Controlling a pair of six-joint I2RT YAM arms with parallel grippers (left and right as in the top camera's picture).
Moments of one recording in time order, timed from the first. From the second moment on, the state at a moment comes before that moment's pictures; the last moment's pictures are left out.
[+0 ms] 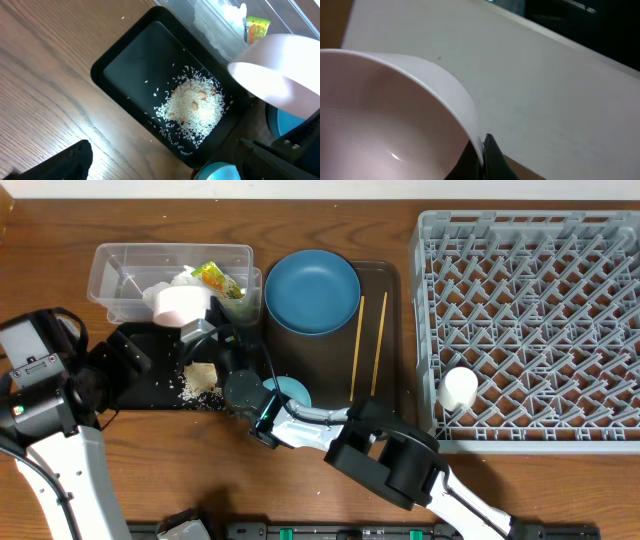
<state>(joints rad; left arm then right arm) 0.45 1.14 1.24 -1.14 0.07 -0.36 1.10 2.40 1.51 1.16 0.77 -0.61</state>
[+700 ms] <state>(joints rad) 0.45 1.14 1.24 -1.14 0.07 -0.36 0.98 2.33 1.51 1.38 0.85 -0.62</state>
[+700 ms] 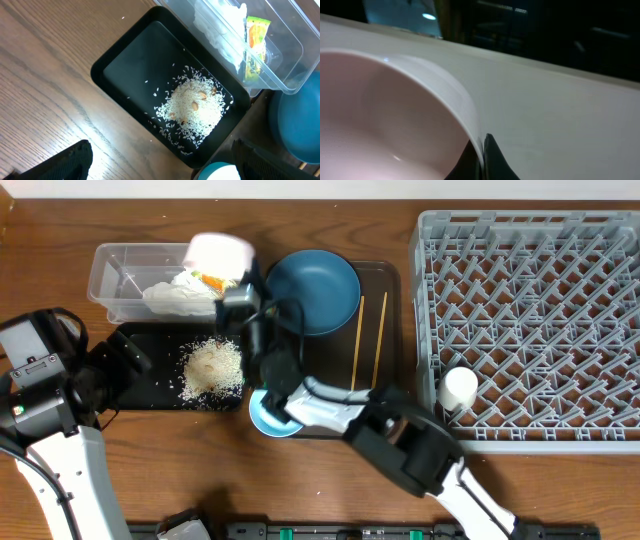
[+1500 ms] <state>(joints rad) 0.46 1.15 1.25 -1.14 0.07 -0.36 0.49 1.39 1.45 -0.37 0.46 -0.05</state>
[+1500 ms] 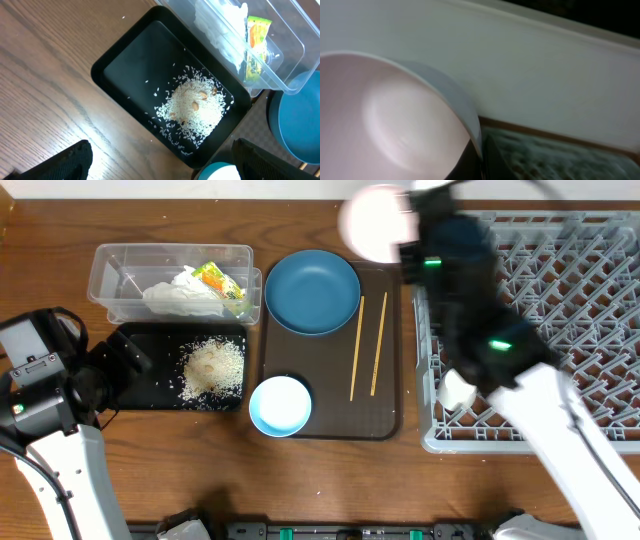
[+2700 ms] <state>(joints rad) 0.46 1.15 1.25 -1.14 0.07 -0.36 0.22 2.00 1.44 -0.15 1.24 -0.47</state>
